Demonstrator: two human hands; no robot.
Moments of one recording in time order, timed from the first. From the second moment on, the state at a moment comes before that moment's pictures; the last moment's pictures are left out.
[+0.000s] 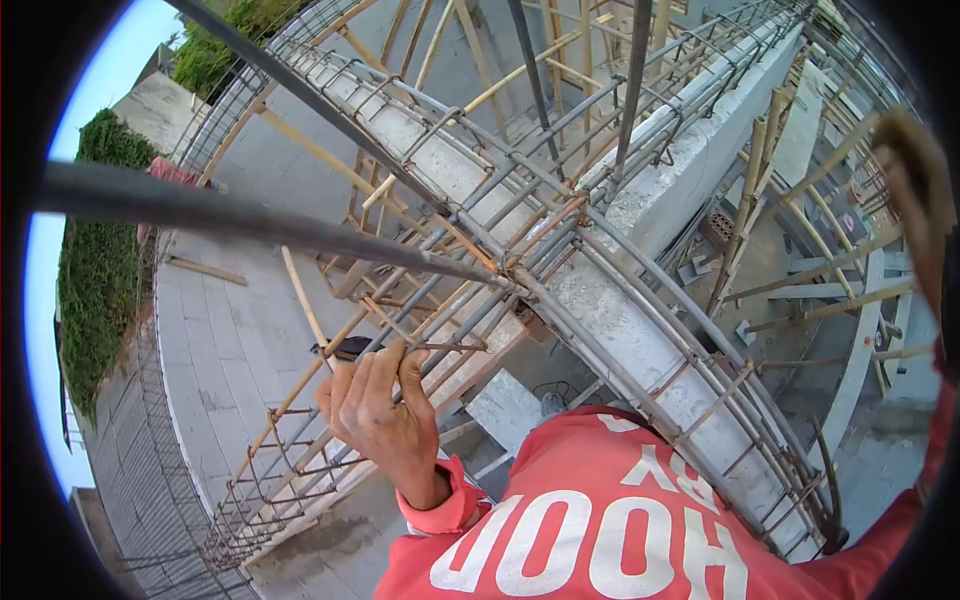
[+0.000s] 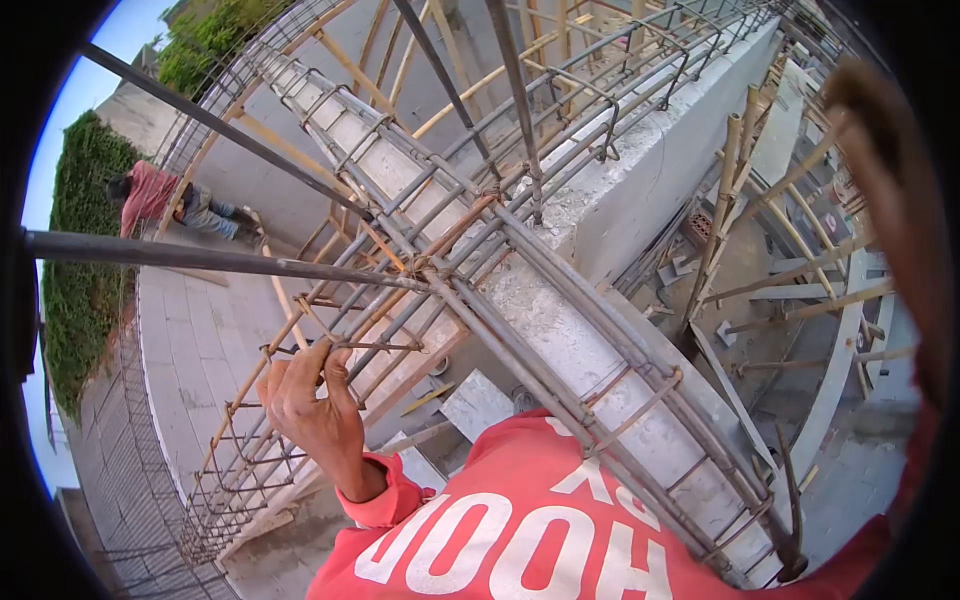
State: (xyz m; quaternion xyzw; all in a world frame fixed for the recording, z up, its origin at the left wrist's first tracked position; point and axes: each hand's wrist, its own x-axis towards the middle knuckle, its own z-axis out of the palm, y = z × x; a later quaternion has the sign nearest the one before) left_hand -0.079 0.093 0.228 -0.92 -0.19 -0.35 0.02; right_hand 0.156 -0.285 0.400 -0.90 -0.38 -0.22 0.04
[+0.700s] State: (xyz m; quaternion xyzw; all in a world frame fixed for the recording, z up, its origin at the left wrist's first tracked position) left_hand -0.081 0.096 0.230 -0.91 -0.16 -0.38 0.03; right_hand 0.214 -0.193 0.360 -0.86 -0.47 -0.19 0.04
